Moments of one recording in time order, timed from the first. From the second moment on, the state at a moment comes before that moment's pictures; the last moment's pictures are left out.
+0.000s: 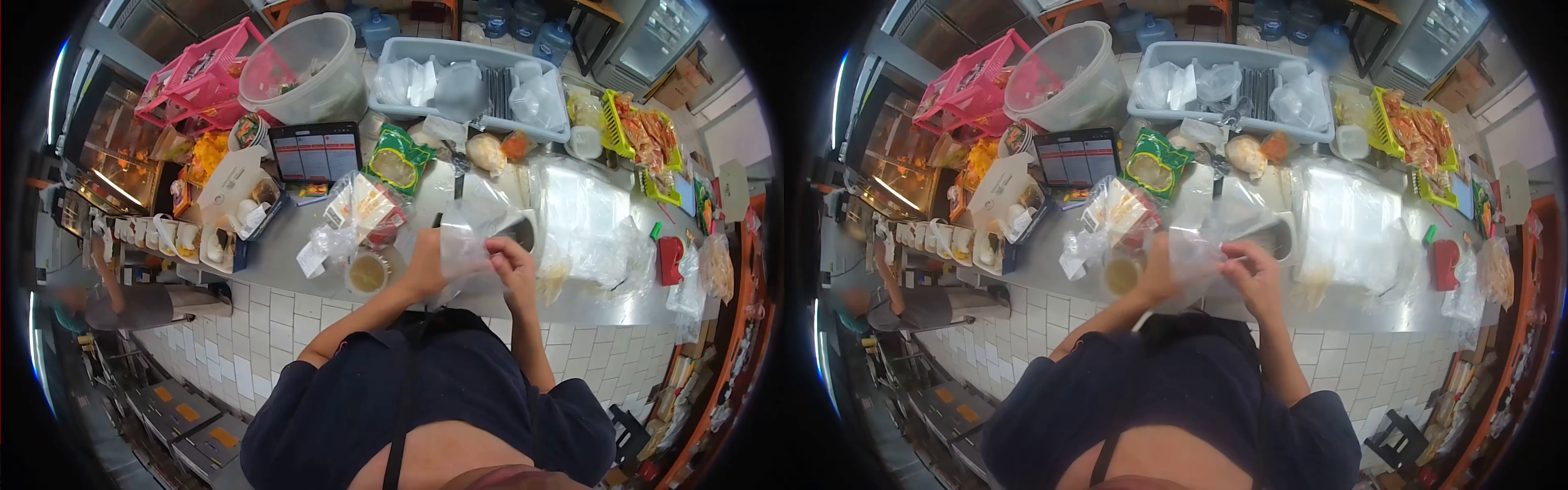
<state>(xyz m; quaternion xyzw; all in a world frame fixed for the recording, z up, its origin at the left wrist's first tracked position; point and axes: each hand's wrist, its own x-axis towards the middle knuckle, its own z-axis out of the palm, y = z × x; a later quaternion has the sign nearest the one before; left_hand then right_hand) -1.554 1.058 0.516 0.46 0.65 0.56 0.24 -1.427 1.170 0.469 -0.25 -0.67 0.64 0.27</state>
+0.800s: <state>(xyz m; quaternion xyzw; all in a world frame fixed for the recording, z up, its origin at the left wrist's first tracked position) -1.678 0.763 0.516 0.40 0.78 0.48 0.09 -1.549 0.983 0.574 0.08 -0.84 0.53 0.08</state>
